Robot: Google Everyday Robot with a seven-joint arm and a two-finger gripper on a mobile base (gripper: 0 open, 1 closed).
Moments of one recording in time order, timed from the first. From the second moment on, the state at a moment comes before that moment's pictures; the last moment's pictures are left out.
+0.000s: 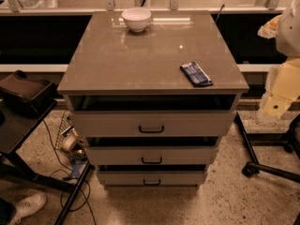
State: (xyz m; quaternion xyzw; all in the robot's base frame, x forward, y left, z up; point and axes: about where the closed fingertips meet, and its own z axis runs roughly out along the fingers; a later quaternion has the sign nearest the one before) arm 0.438 -0.214 0.985 -0.60 0.78 -0.05 0.17
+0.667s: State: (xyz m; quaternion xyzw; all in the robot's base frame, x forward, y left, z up) arm 0.468 -0.228 0.986 -0.58 0.79 -0.05 0.20
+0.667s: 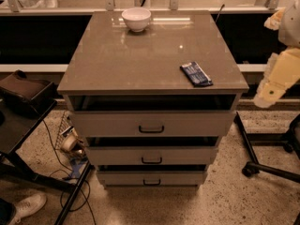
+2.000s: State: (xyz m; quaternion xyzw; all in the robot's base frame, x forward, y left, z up) arm 0.575 -0.276 0.966 -0.30 0.89 -0.13 0.32
